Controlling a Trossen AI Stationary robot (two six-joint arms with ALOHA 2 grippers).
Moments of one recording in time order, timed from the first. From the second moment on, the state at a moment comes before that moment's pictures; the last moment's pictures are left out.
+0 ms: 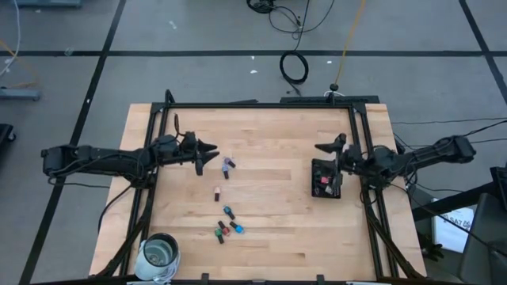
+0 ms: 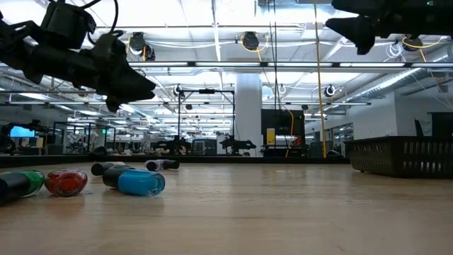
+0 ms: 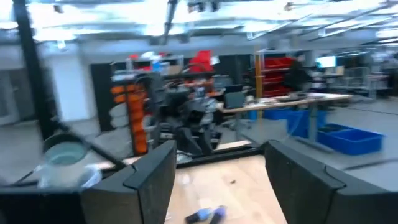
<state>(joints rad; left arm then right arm) 0.26 0.92 0.17 0.57 0.06 -0.29 0.20 0.58 0.22 0.61 0.40 0.01</state>
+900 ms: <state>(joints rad) -0.27 1.47 0.73 -0.44 -0.10 -0.81 0.20 0.73 0.22 0.62 0.39 0.00</state>
